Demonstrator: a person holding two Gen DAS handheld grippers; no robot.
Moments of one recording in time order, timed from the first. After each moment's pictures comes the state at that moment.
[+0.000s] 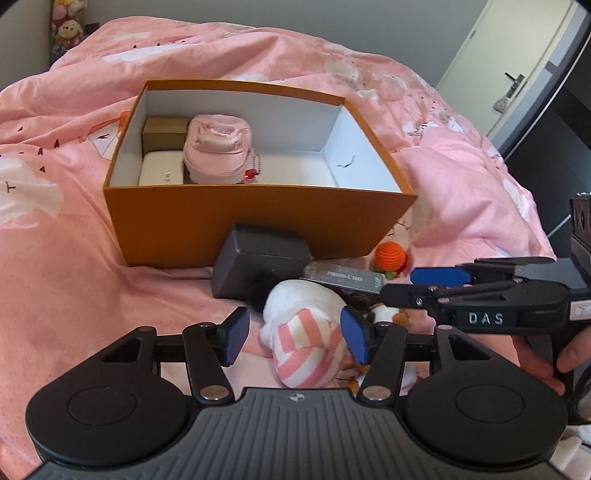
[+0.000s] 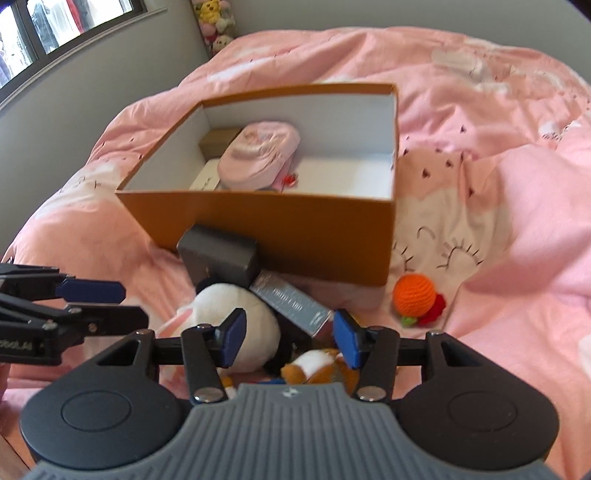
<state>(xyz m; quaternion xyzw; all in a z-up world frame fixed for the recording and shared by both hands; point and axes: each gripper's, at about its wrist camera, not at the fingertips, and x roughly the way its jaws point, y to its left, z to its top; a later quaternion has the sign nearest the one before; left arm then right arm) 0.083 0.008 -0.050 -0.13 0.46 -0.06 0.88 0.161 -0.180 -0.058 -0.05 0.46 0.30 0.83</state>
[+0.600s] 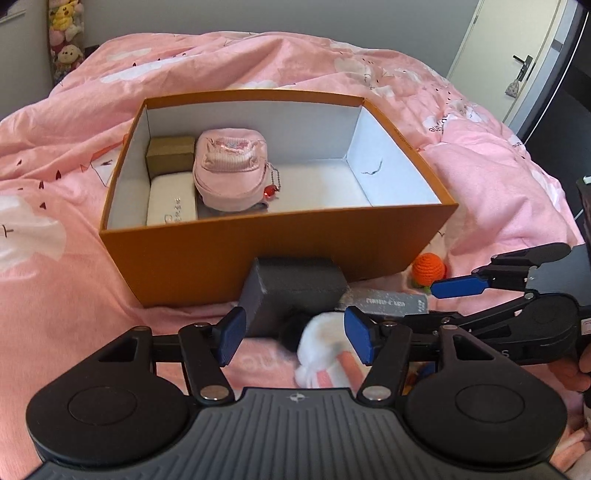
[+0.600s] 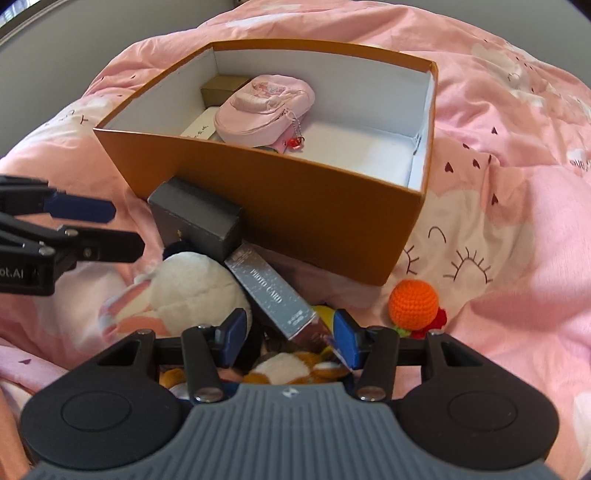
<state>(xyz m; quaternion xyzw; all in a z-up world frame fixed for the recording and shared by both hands) 0.118 0.010 -0.062 -0.08 0.45 -0.04 0.89 0.189 -0.158 -0.087 -0.15 0.48 0.32 0.80</state>
